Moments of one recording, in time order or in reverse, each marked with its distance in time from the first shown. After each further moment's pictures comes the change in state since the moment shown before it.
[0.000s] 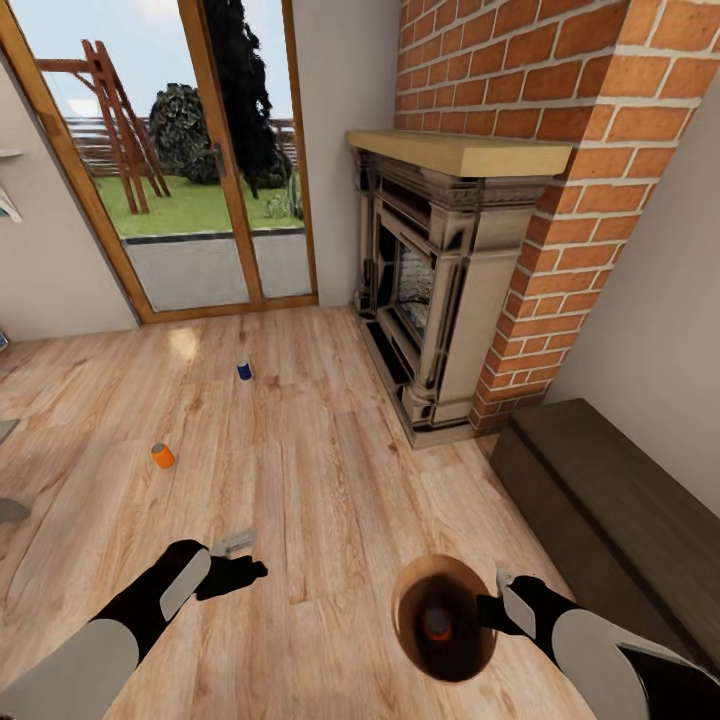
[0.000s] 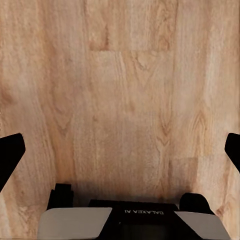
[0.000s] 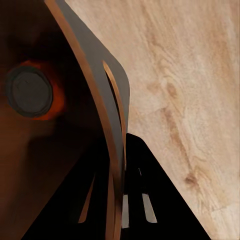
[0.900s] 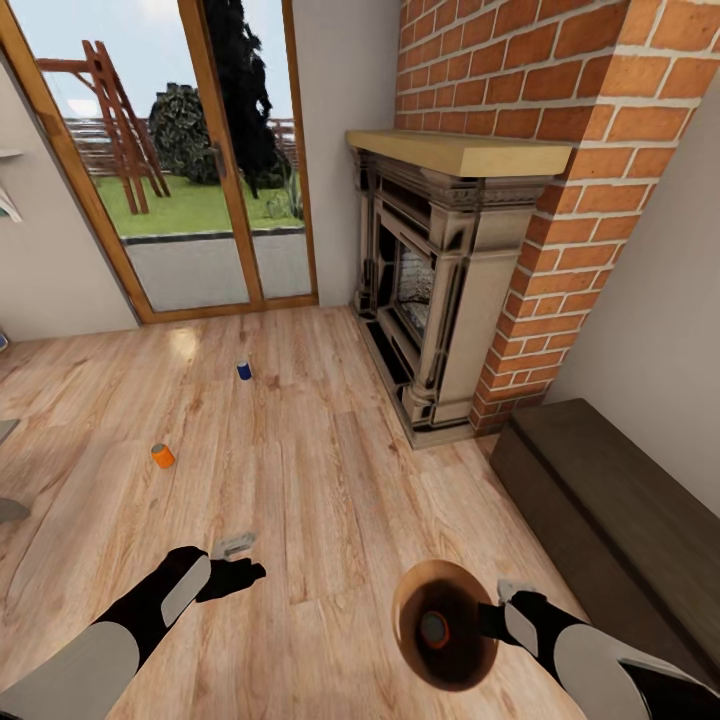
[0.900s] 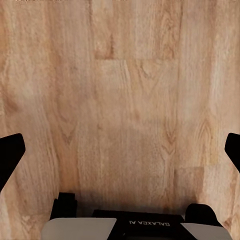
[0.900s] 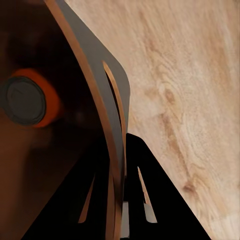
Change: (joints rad) left arm 0.000 -0.002 -0.024 0.039 -0.001 -0.080 -0.007; right arm 0.037 0.003 0.019 0.002 -0.004 -0.084 0.001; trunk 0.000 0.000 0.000
